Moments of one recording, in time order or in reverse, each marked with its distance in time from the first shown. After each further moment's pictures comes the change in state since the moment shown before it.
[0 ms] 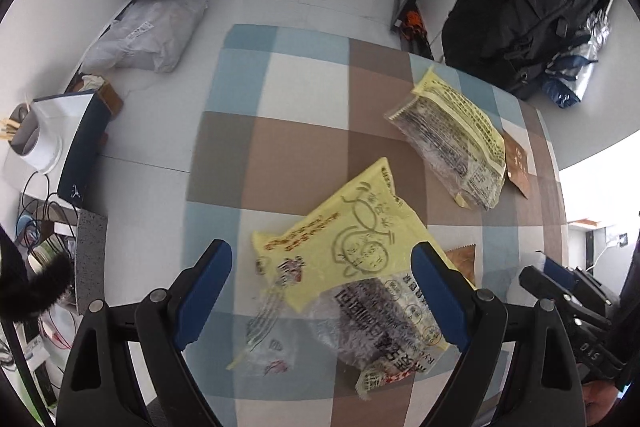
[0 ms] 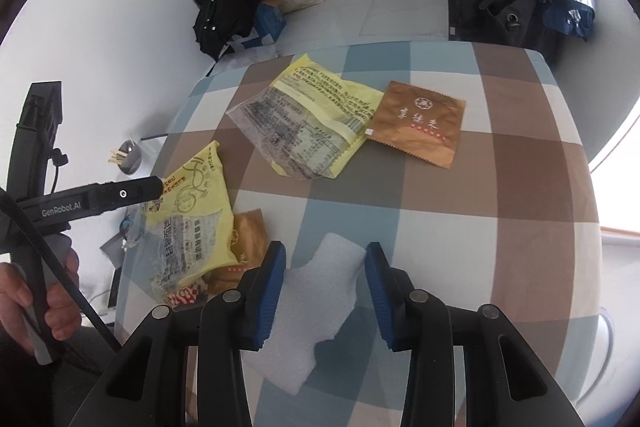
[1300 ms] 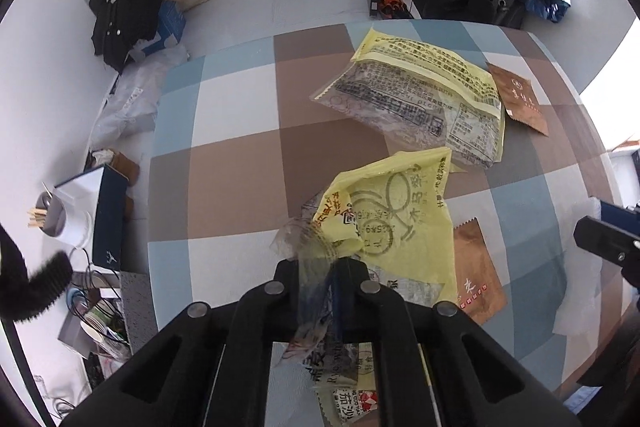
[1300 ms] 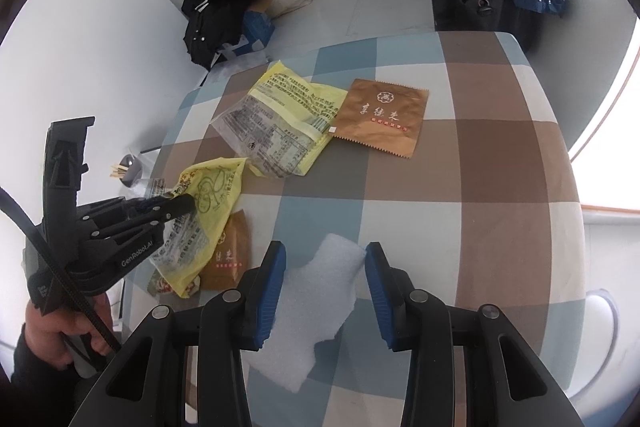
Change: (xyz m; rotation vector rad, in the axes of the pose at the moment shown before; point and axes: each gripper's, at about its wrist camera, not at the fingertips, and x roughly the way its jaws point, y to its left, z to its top) left arm 0.011 -0.045 -0.017 0.261 -0.045 0.169; right arm -0.013 -0.020 -0.003 0.059 0.001 0.014
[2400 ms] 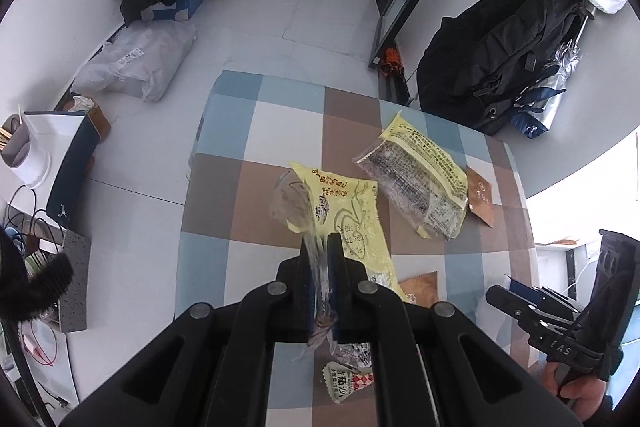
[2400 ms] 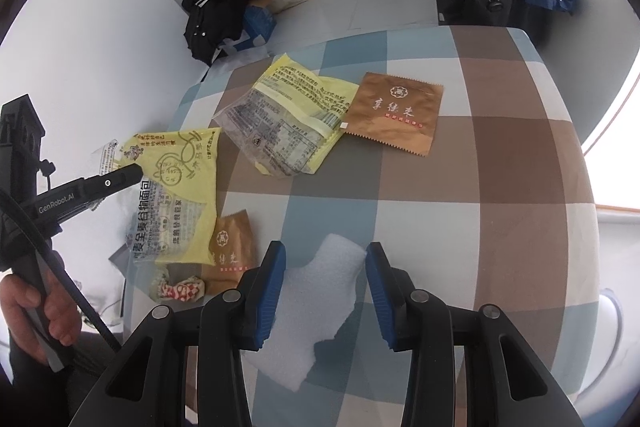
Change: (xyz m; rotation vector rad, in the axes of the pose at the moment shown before) left arm -0.032 0.052 0.004 -0.301 -0.101 -0.266; right arm 0.010 0.004 0.002 0.003 0.016 0.007
